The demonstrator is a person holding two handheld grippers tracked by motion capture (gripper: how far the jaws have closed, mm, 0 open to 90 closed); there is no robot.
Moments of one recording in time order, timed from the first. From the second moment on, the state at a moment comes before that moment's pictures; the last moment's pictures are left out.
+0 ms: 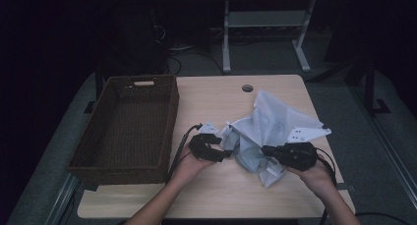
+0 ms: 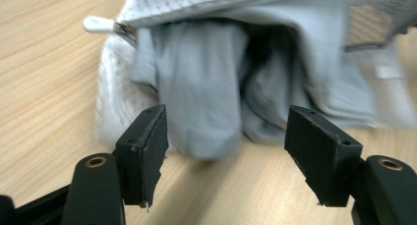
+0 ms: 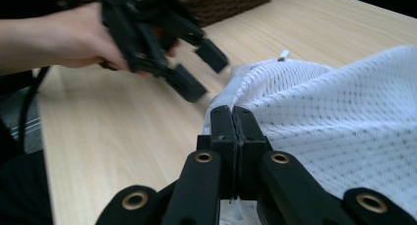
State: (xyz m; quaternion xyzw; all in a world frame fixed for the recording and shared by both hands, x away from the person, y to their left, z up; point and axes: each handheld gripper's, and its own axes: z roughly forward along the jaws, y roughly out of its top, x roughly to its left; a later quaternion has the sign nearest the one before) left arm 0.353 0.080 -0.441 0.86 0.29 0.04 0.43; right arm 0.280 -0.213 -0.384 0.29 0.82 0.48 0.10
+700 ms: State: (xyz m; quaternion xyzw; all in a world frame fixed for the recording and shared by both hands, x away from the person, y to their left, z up) left arm 0.357 0.056 -0.440 0.84 0.24 0.05 0.48; right arm 0.285 -0.205 -0.399 0.28 0.84 0.46 0.10
